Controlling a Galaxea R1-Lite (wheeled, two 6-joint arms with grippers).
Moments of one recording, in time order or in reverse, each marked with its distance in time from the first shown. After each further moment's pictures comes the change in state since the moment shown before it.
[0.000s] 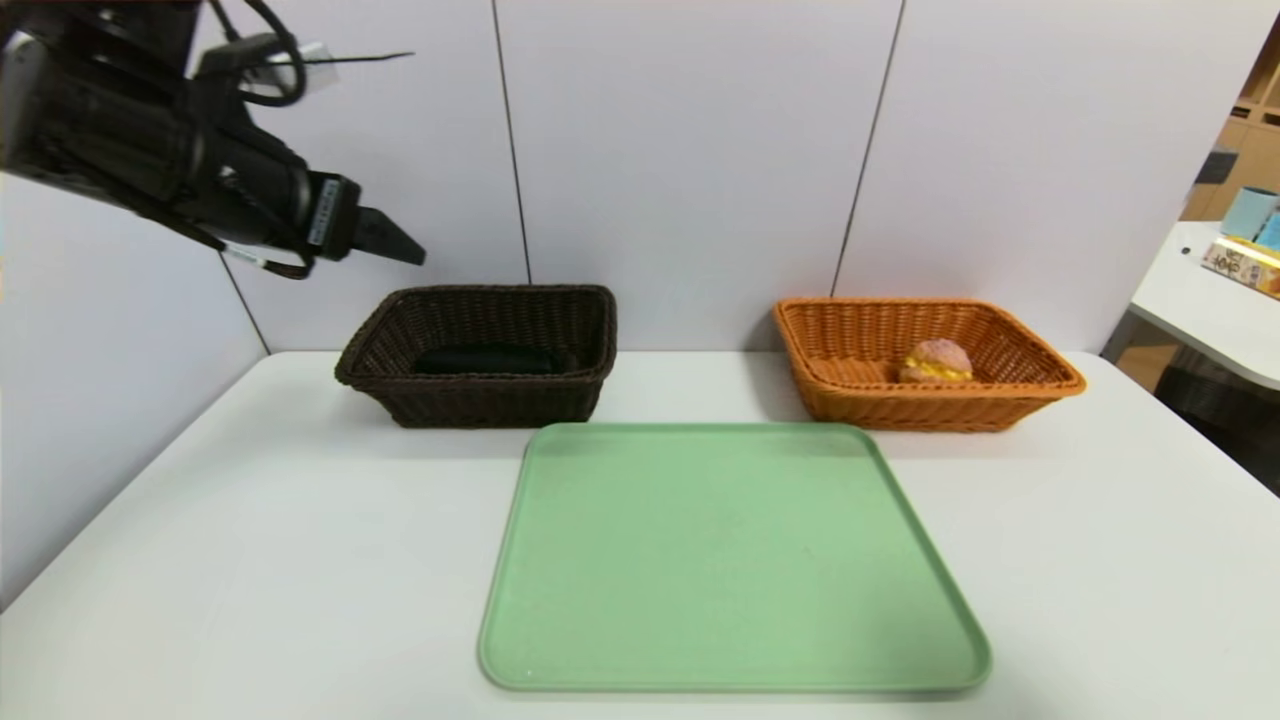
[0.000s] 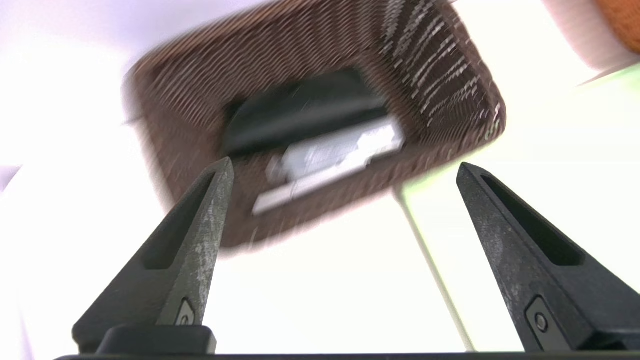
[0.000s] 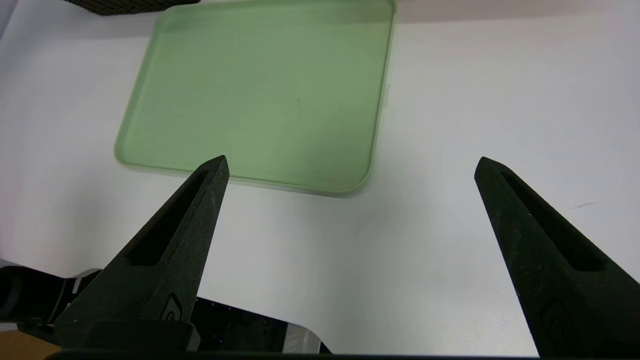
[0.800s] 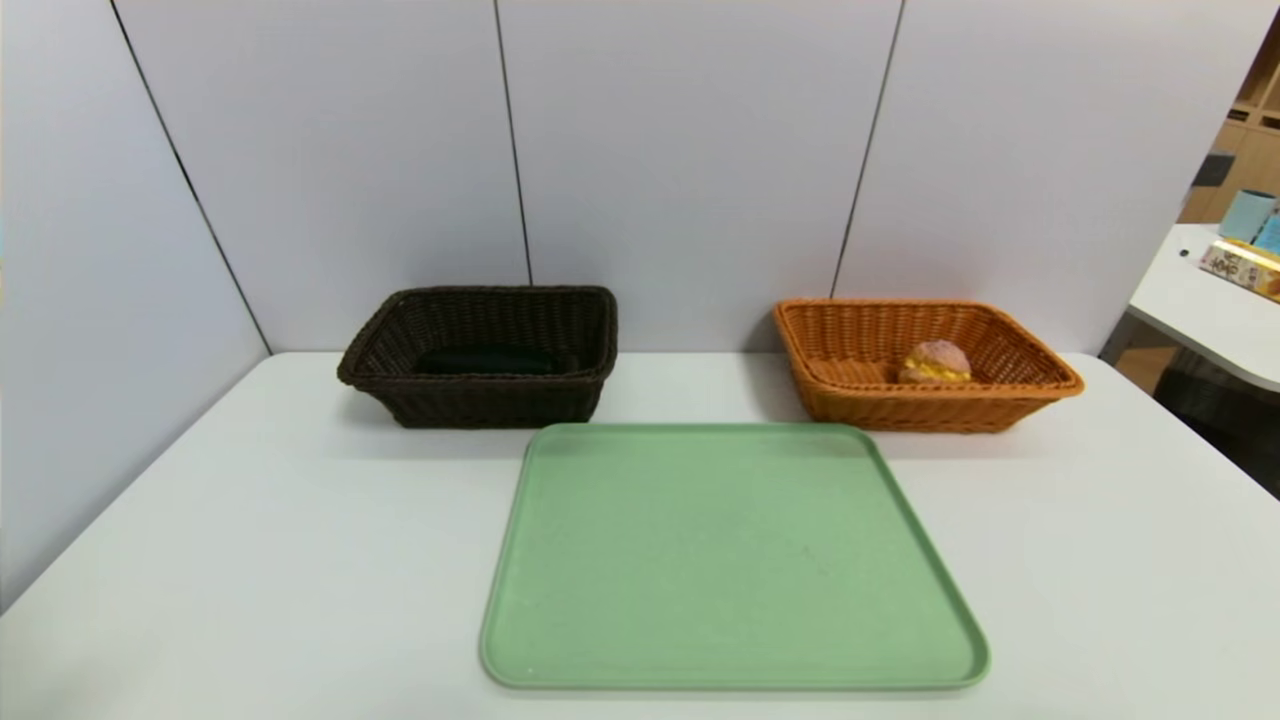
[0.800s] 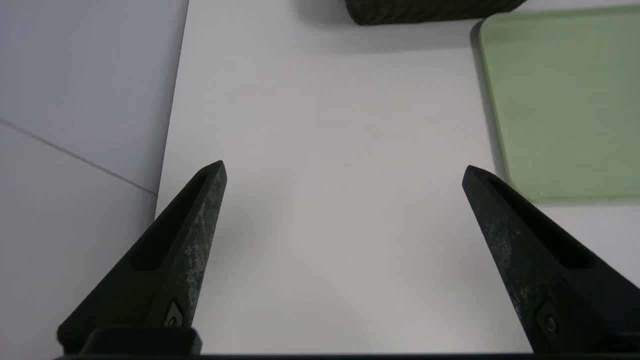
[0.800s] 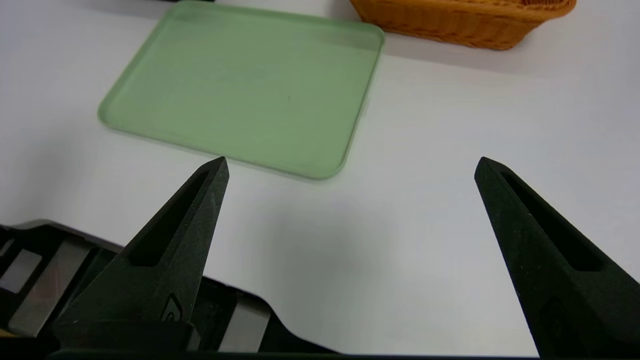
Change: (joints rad) left arm 0.045 -0.932 0.715 0.134 0.255 -0.124; right arm -0.001 -0.216 0.001 0.097 -0.011 -0.202
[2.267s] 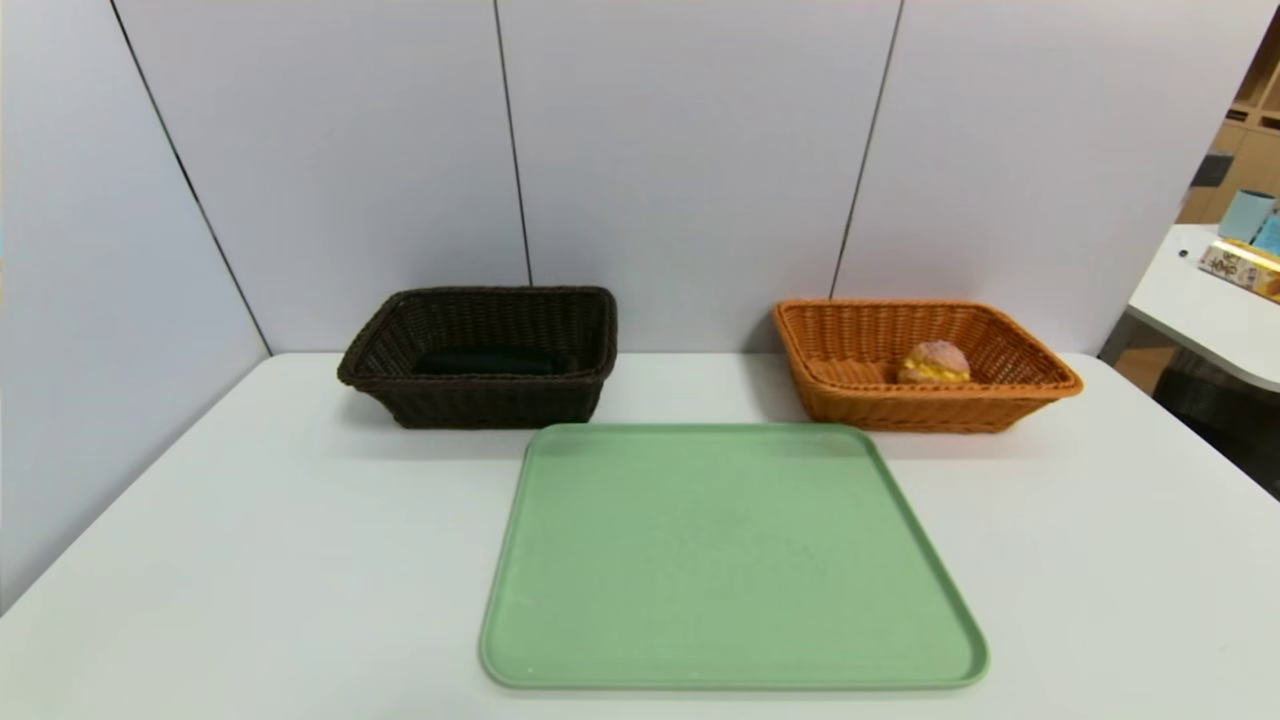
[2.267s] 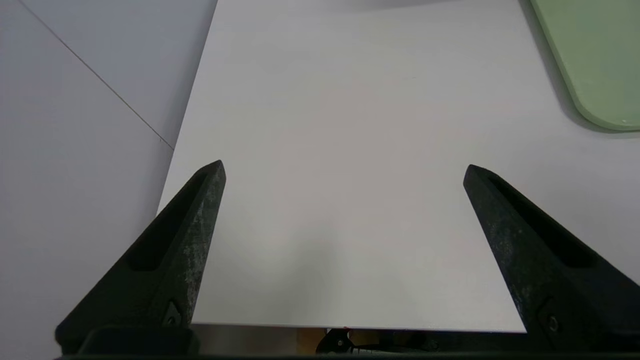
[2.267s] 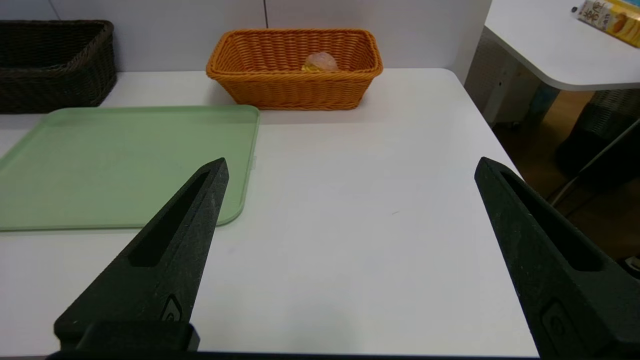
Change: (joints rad) left arm 0.071 -0.480 0.484 -0.175 0.001 0.106; right arm -0.214 -0.432 0.191 -0.096 -0.167 -0.048
